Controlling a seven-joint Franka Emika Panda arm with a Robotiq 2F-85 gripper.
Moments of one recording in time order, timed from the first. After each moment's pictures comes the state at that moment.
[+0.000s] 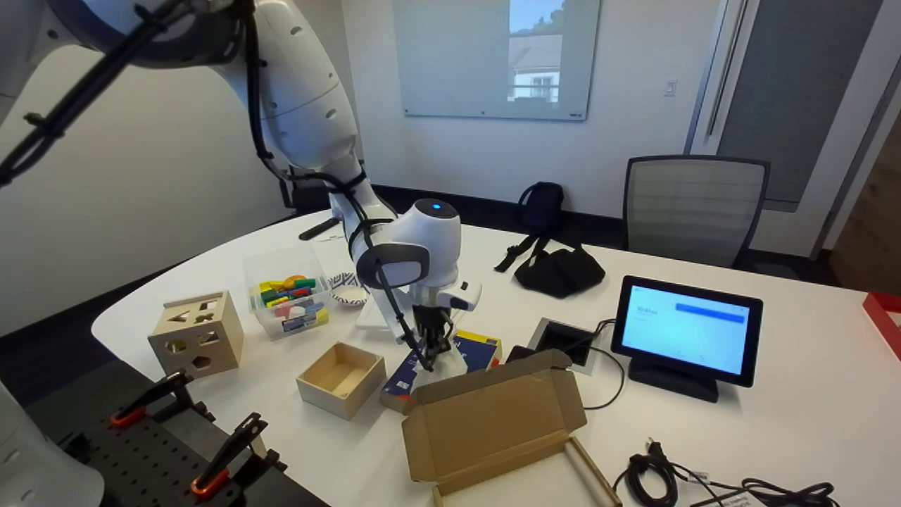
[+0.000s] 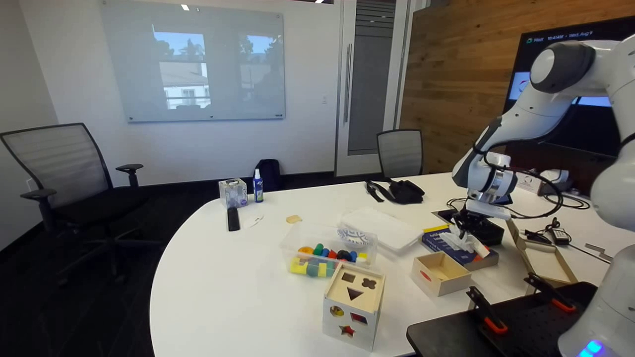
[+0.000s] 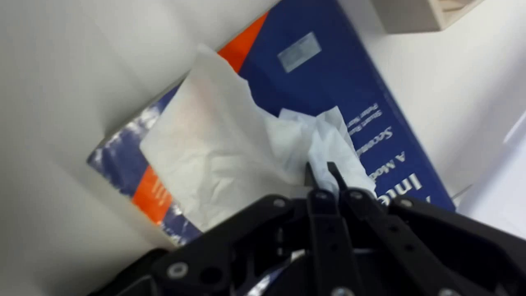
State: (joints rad) arm -0.45 0.73 0.03 -2.06 0.31 2.79 -0.13
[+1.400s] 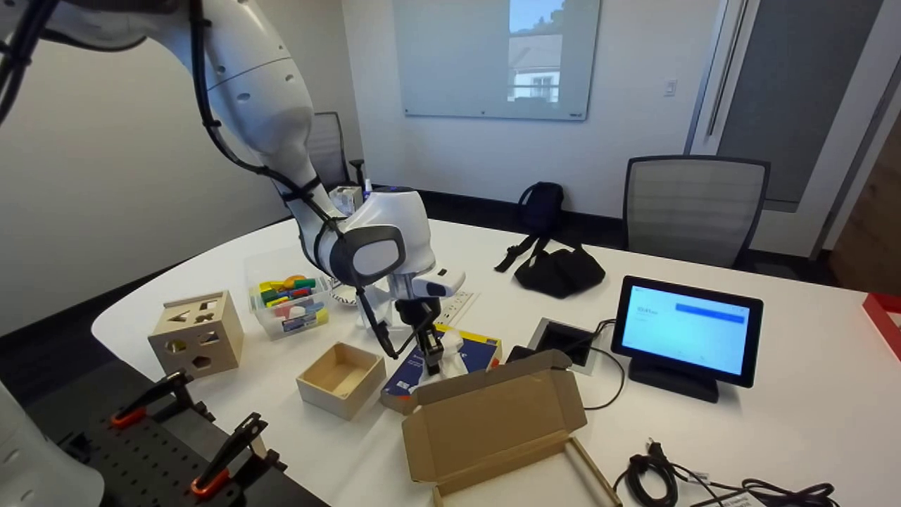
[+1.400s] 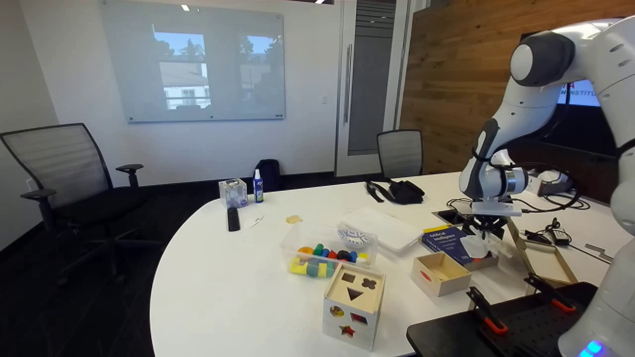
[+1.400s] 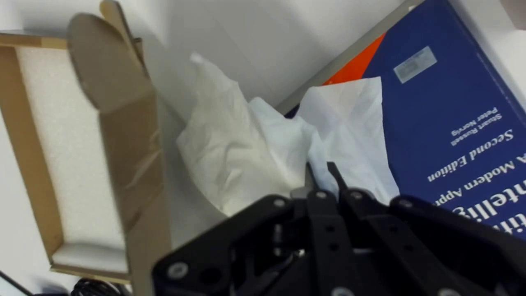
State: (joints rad) arm -0.06 0.63 -0.36 -2.25 0.08 2.90 0.25
